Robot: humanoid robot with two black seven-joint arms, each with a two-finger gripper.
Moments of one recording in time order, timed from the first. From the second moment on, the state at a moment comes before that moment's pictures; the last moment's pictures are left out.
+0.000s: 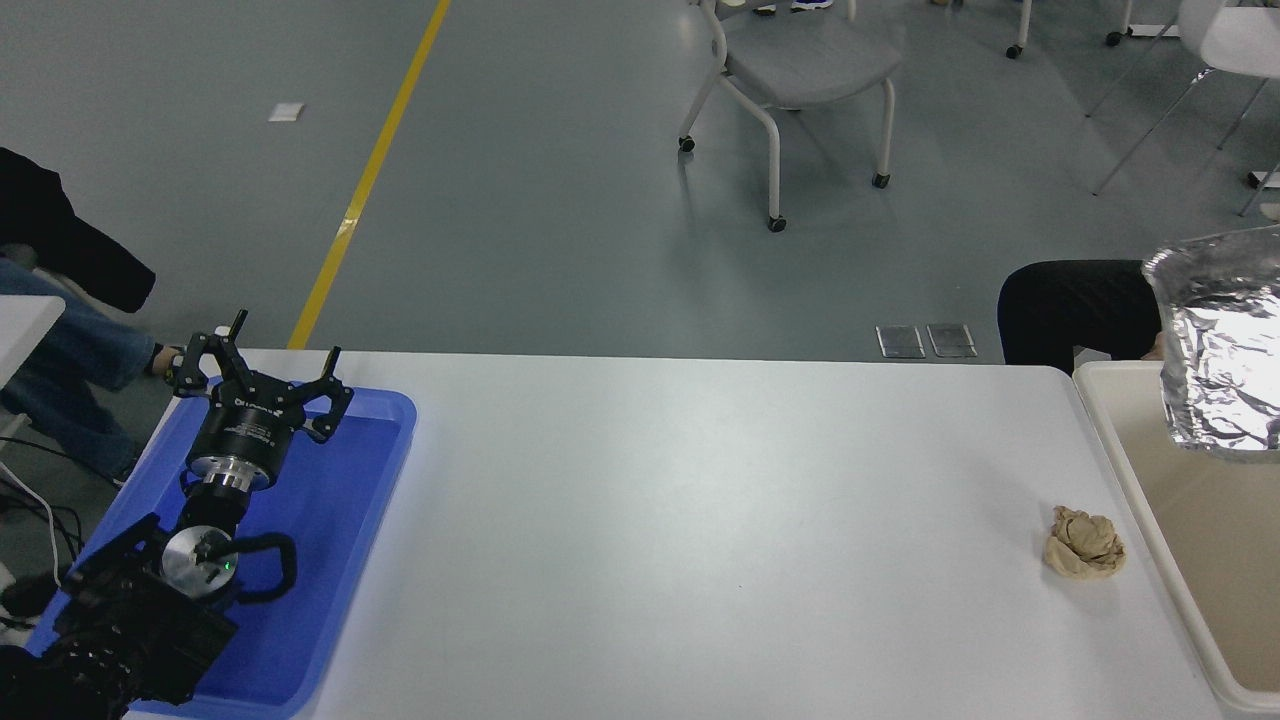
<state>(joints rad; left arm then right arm) -0.63 0.20 -0.89 -0.20 -0.21 -0.79 -0.32 1.95 -0.85 -1.33 1.03 -0.69 0.54 -0.11</state>
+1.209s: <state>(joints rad) -0.63 0.20 -0.89 -0.20 -0.21 -0.79 -0.33 0.78 -0.60 -0.69 0.14 -0.54 0.14 -0.10</state>
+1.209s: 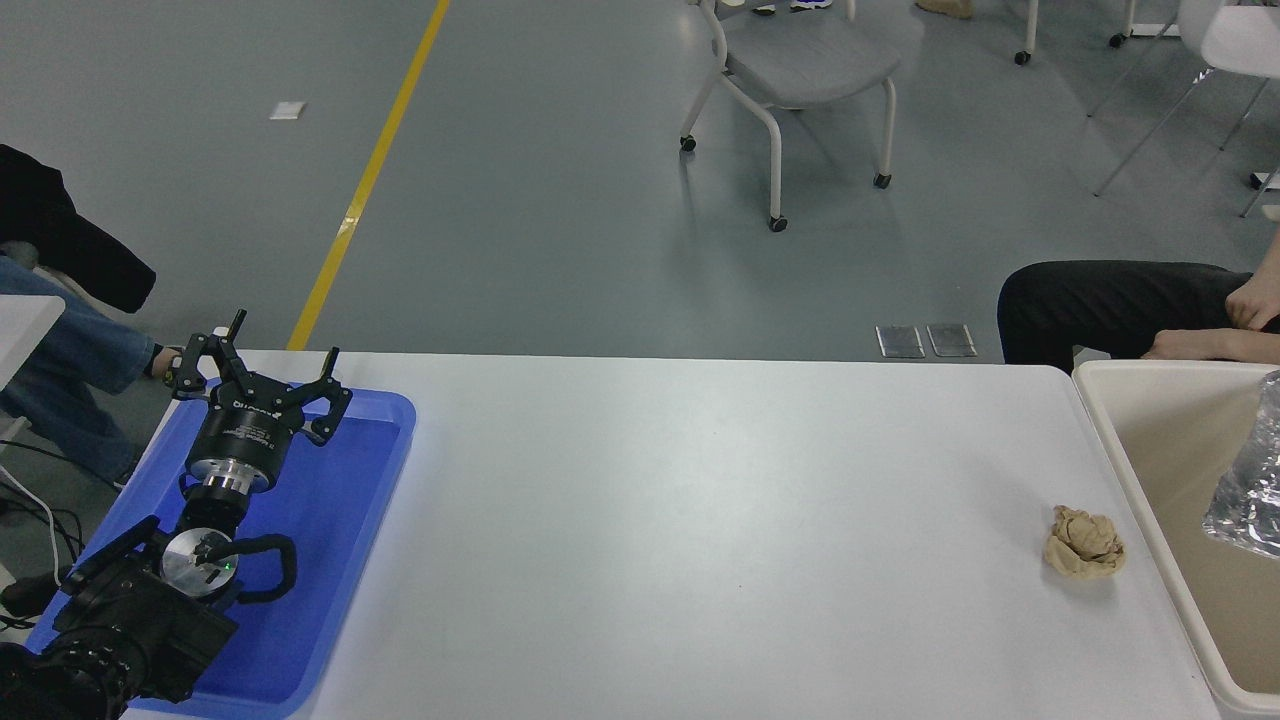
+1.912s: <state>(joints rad) -0.63 0.20 -0.89 -0.20 -0.21 -0.79 -0.32 0.75 -0.57 -0.63 0.13 -0.52 0.14 -0.10</state>
